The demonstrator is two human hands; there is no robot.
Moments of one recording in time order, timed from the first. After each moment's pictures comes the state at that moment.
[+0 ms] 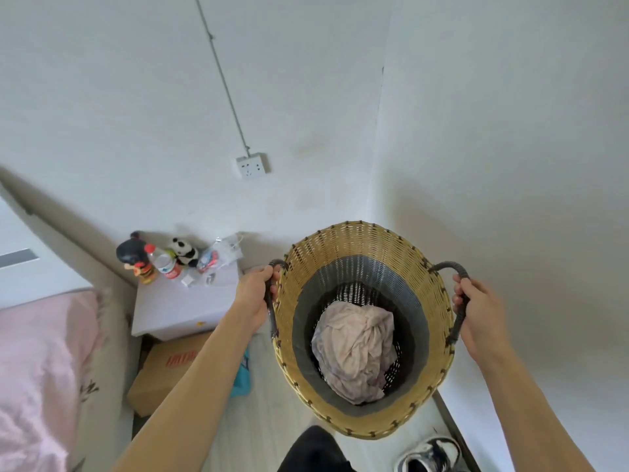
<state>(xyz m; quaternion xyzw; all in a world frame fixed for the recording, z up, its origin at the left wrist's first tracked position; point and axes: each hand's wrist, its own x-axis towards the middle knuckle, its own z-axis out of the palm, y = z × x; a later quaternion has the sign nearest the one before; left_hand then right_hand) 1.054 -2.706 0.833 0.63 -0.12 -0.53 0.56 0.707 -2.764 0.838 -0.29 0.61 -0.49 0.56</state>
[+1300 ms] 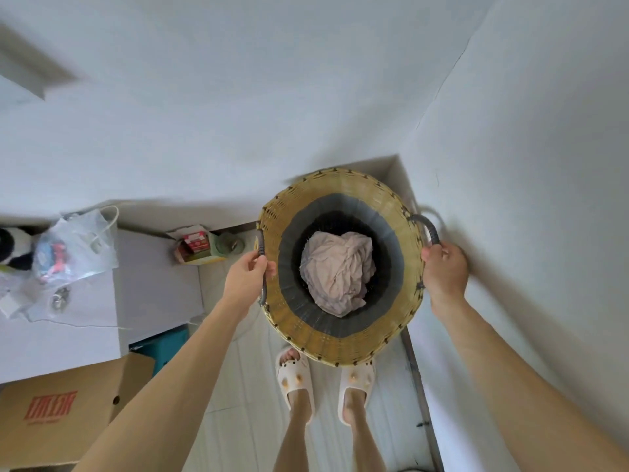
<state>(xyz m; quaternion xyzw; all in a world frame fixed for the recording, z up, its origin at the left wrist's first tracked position) 1.132 -3.128 0.414 0.82 -0.11 -0.47 0.30 0.846 -3.258 0.417 -0.40 0.78 -0.22 0.43</state>
